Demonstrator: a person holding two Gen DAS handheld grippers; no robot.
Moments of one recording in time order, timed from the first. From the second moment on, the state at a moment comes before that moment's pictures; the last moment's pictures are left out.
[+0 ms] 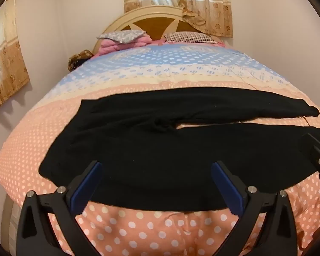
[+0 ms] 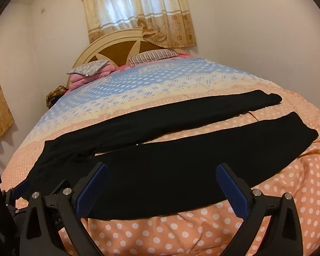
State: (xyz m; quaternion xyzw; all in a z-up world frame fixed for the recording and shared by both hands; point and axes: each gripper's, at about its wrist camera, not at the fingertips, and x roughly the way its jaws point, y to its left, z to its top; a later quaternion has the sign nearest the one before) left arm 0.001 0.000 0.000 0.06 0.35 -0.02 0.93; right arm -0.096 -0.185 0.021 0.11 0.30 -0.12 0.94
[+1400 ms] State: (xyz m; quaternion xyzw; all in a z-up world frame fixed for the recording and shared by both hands) left arm 0.006 0.001 -0.008 0.05 0.37 -0.02 0.93; right arm -0.095 -0.191 0.014 0.12 0.29 -0.13 0.94
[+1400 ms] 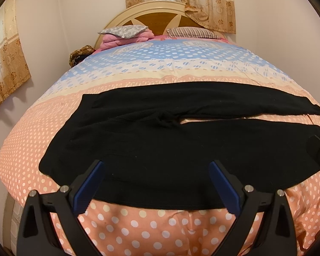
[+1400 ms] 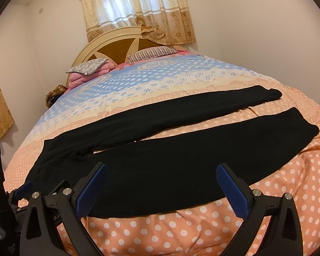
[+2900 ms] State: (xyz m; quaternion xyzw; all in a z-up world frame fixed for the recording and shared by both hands) left arm 0.008 0.004 -0.012 0.05 0.37 -0.02 0.93; right arm -0.094 -0.188 0.011 0.12 0.30 -0.13 0.94
